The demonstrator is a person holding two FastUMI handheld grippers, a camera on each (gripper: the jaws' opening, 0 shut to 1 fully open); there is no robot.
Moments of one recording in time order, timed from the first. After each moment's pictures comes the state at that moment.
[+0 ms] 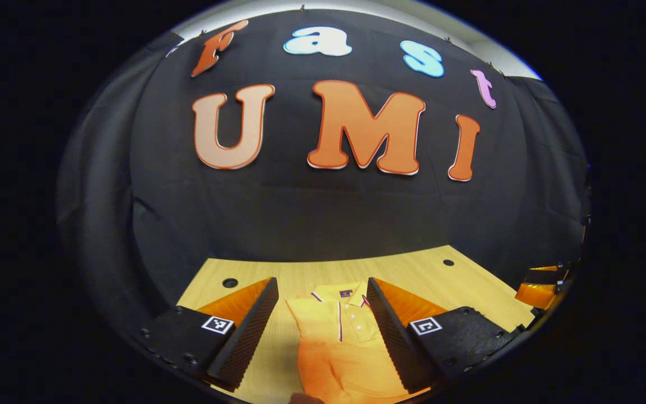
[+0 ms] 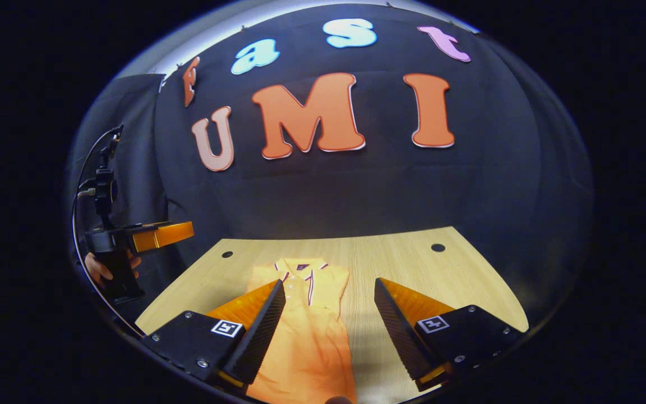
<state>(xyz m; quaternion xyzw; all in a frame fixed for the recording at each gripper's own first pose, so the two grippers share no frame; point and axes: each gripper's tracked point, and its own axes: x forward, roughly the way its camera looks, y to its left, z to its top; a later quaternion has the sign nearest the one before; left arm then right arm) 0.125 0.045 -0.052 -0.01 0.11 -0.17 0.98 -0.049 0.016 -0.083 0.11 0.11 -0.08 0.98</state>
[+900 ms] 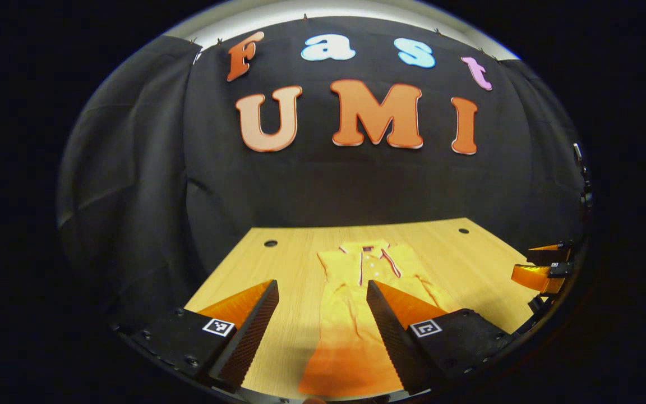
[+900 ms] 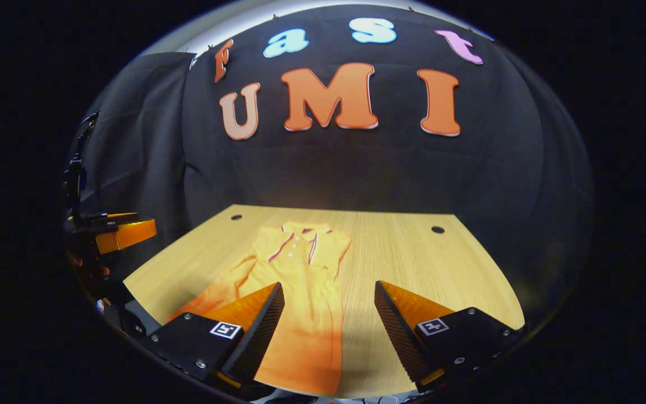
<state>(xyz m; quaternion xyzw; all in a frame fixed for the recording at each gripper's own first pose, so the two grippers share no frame) -0.031 0.088 -0.163 0.03 0.20 -0.10 0.98 -0.122 0.036 -0.187 0.09 0.19 -0.05 0.98</state>
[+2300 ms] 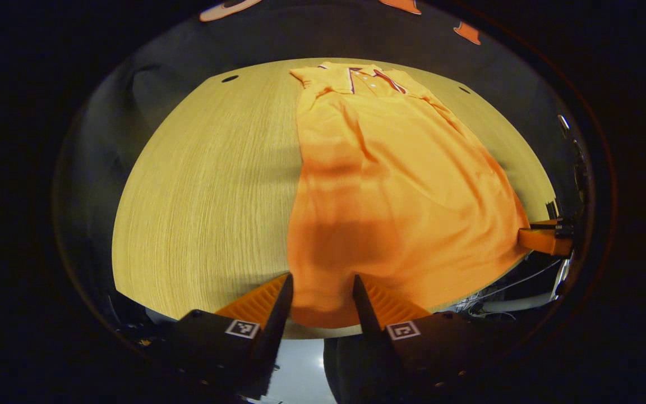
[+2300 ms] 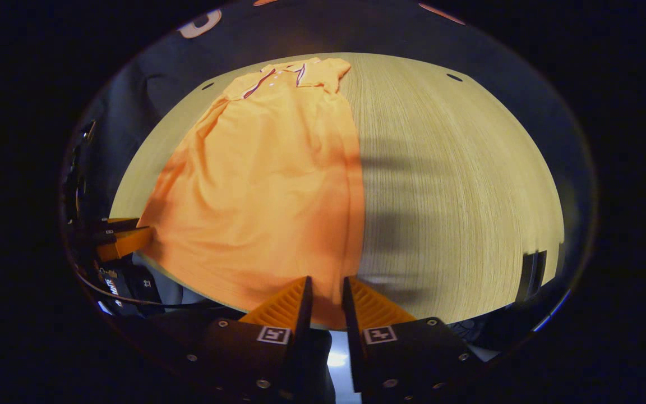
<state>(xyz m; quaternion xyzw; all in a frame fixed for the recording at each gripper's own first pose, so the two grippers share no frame) -0.115 0.100 -0.387 0.08 0.56 -0.16 0.81 -0.201 0.099 -0.369 0.16 0.54 -0.03 0.83</state>
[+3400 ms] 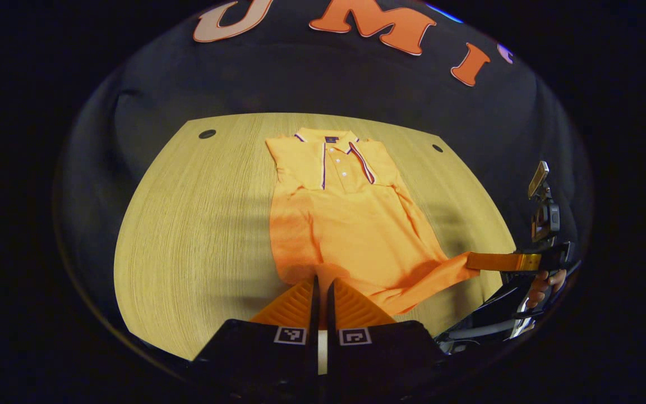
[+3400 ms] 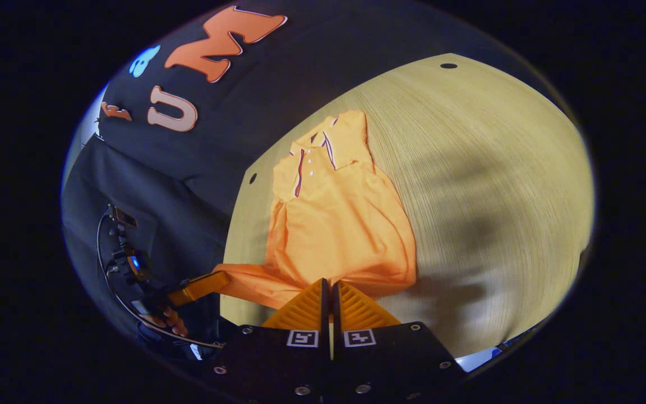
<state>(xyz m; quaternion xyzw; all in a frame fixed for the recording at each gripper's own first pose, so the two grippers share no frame) 0.009 0.041 -0.263 -0.01 0.45 -0.22 0.86 -0.077 0.107 -0.256 0.42 0.37 0.05 0.83</state>
